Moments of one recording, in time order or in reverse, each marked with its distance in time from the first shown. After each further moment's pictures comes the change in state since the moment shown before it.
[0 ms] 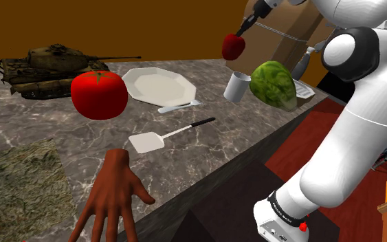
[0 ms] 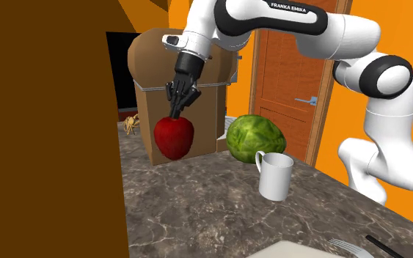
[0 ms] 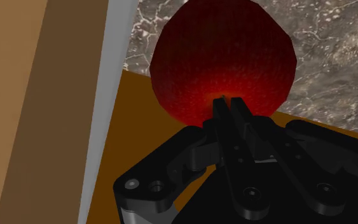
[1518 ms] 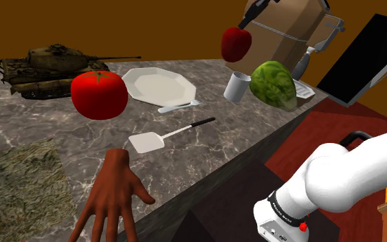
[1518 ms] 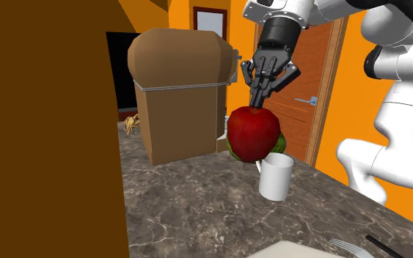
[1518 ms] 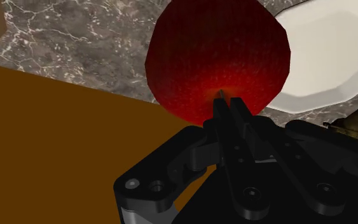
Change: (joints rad) arm 0.185 -0.590 0.264 -0.489 -0.345 0.035 0.448
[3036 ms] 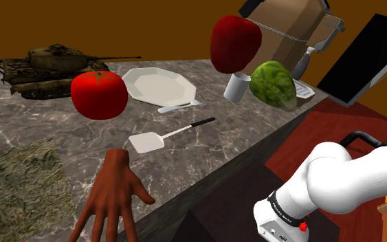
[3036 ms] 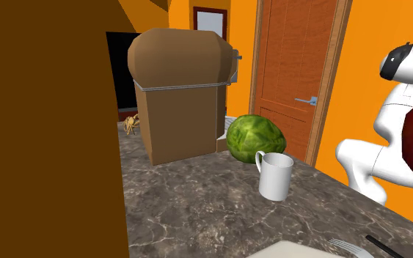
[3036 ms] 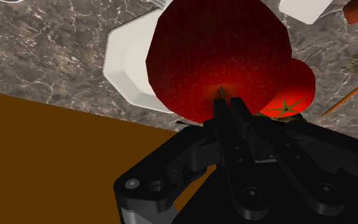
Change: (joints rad) arm 0.074 -0.244 0.454 -0.033 0.004 -0.188 0.528
